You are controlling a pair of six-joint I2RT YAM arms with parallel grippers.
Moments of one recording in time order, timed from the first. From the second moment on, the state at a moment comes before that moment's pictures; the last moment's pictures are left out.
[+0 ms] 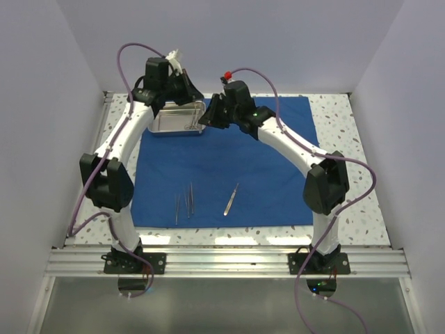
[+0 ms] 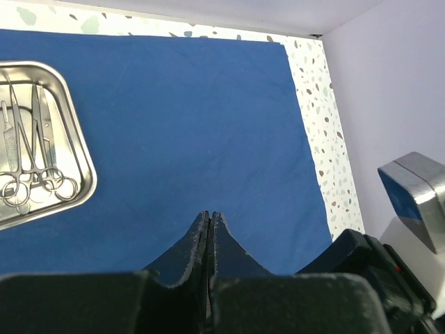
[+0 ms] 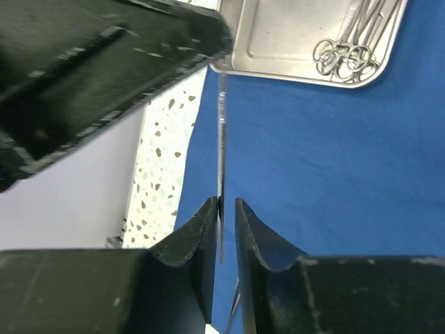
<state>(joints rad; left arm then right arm) -0.24 1.88 1.83 -0.45 0.40 -0.55 0.64 1.96 1.82 -0.35 -0.17 0.74</state>
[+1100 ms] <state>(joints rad) -0.21 1.92 1.95 -0.54 0.29 -0.49 0.62 1.22 0.88 -0.47 -0.07 0.79</state>
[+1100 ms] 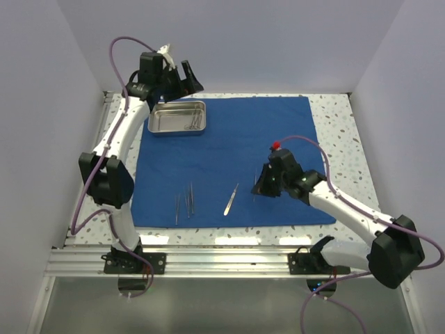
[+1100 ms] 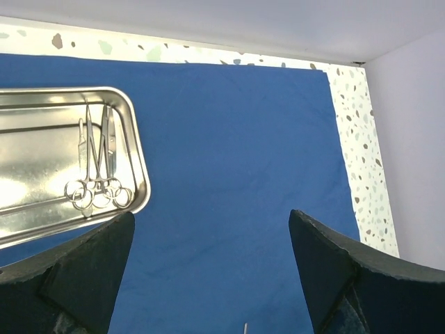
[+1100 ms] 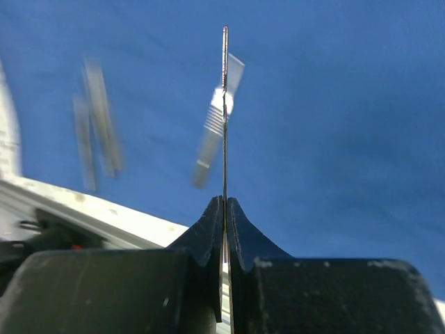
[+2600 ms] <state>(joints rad) -0.21 1.91 1.84 -0.54 0.25 -0.45 0.71 1.57 0.79 -0.24 -0.17 0.89</state>
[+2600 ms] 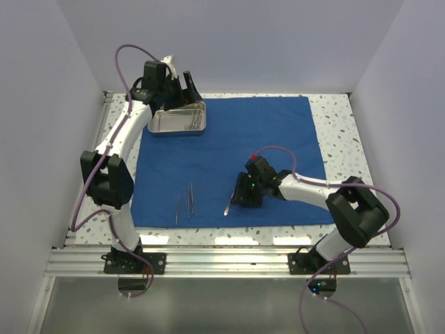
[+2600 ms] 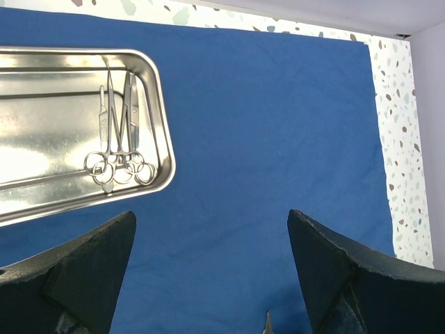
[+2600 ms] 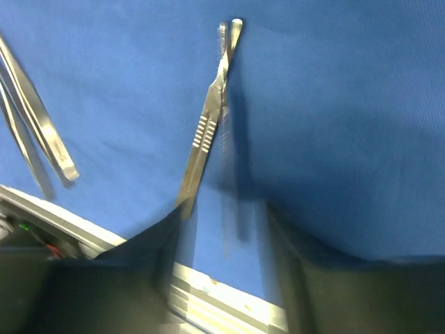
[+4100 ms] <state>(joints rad) -0.16 2.55 2.27 -0.47 0.06 -0.22 0.71 1.50 1.21 -0.73 0.04 0.75</state>
